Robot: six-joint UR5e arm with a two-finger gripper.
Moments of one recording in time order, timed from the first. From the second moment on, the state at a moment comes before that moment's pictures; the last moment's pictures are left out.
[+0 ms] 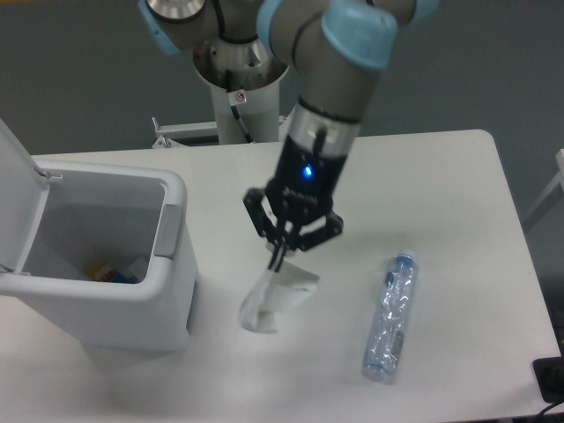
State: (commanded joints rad) arm 2.45 -1.67 -1.57 -1.00 0.98 0.65
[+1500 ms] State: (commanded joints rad) arm 2.47 -1.77 -1.60 -0.89 0.96 0.49
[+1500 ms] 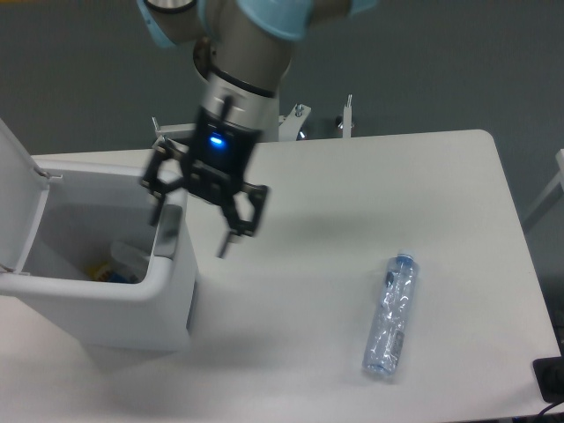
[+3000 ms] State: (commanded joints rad) arm 2.43 -2.25 -1.34 -0.96 1.75 0.82
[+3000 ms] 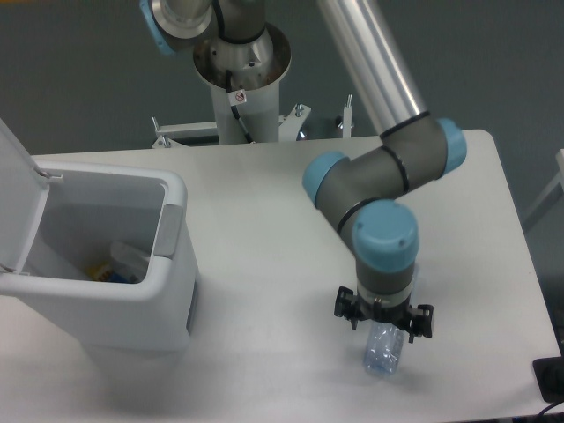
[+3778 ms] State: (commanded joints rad) arm 2.40 -2.34 -1.31 -0.95 1.82 0.82
